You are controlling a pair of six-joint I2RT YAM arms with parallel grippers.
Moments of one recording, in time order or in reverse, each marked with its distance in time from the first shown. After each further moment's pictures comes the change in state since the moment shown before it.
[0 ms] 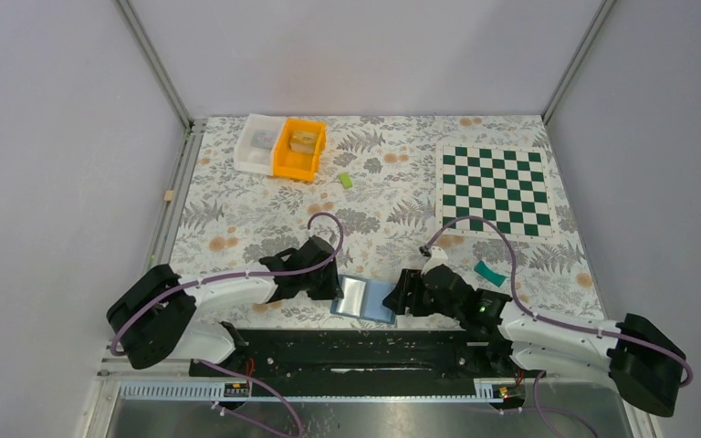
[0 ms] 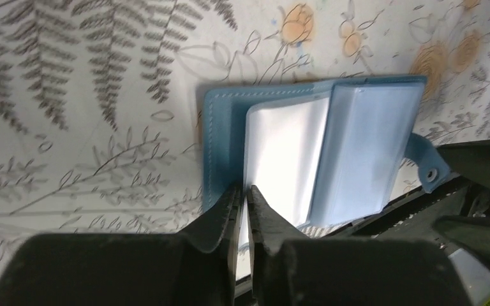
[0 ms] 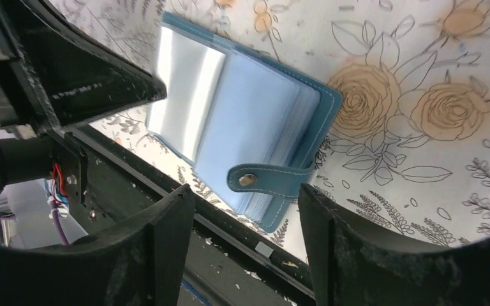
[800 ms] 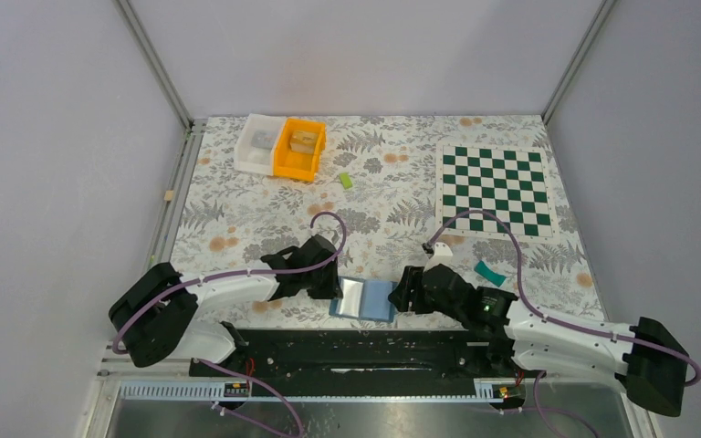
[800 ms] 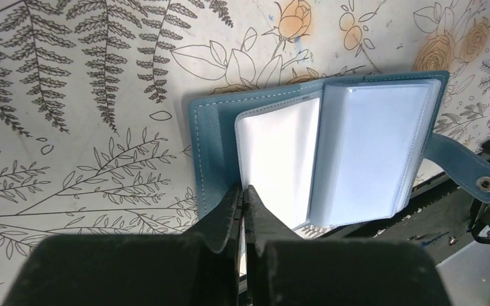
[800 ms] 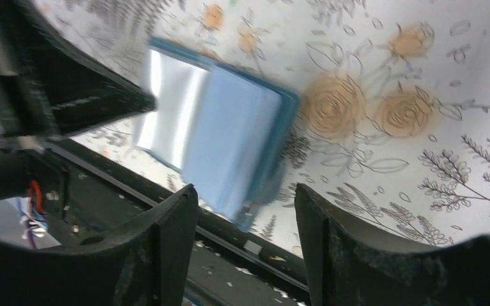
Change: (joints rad) left arm 0.000 0.000 0.032 -0.059 0.010 0.048; right arm 0.080 -0.119 0.134 -0.268 0.174 -0.022
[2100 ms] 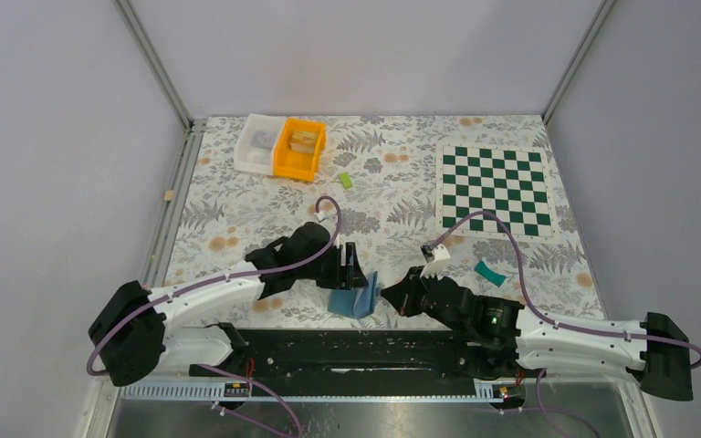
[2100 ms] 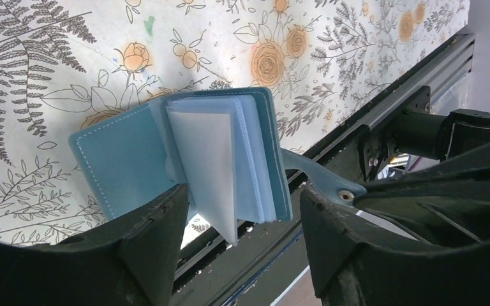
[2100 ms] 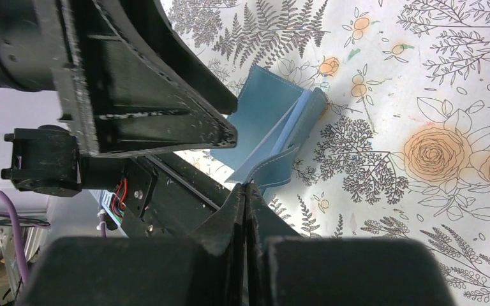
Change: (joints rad) left arm 0.001 -0.160 0.082 0.001 0.148 0.025; right arm 0.168 -0.068 -0.033 0.211 0.134 0.003
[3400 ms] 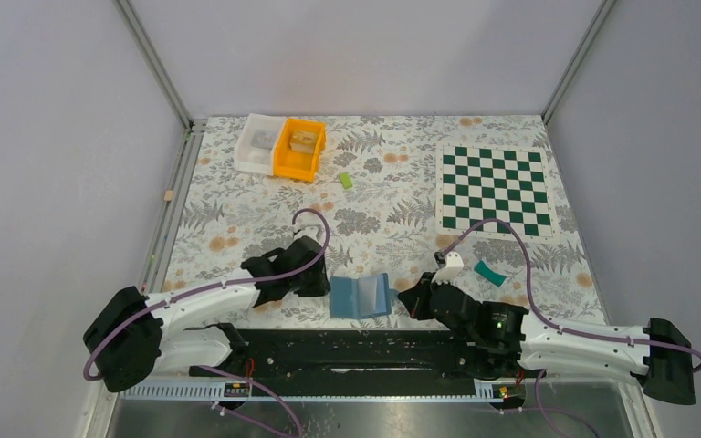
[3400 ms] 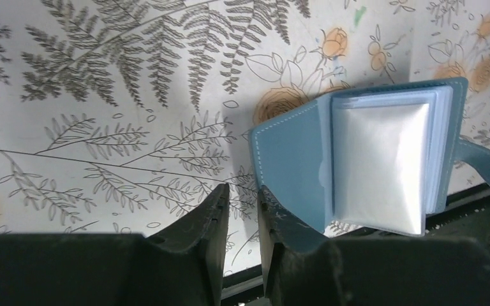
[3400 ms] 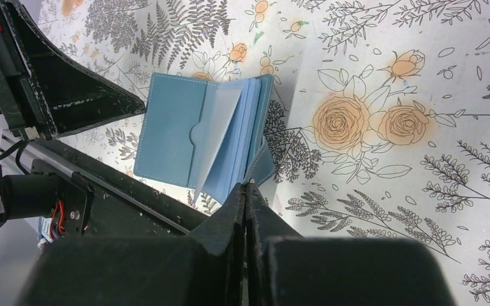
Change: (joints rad) left arm 0.005 -0.034 -0.109 -0.143 -0.299 -0.031; right arm 0.000 -0.077 -0.077 -0.146 0.124 0.075
